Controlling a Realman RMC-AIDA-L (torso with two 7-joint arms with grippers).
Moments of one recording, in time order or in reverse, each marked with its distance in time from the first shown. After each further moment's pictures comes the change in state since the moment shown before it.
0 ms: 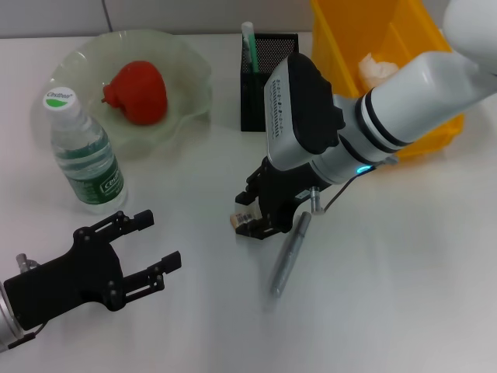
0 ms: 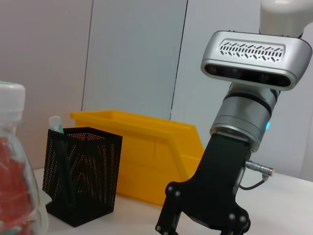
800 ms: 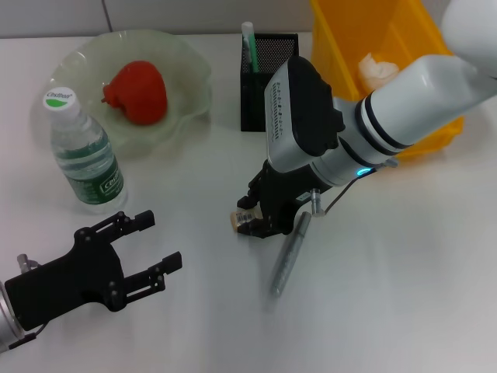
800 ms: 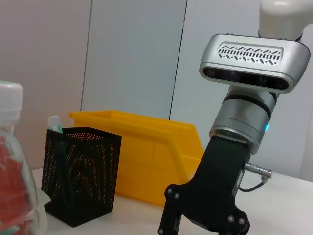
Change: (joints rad) left arm 0.000 -0.001 0.002 0.000 0.000 0.000 0.000; right arm 0.003 0.000 -0.006 0.016 0.008 0.009 0.002
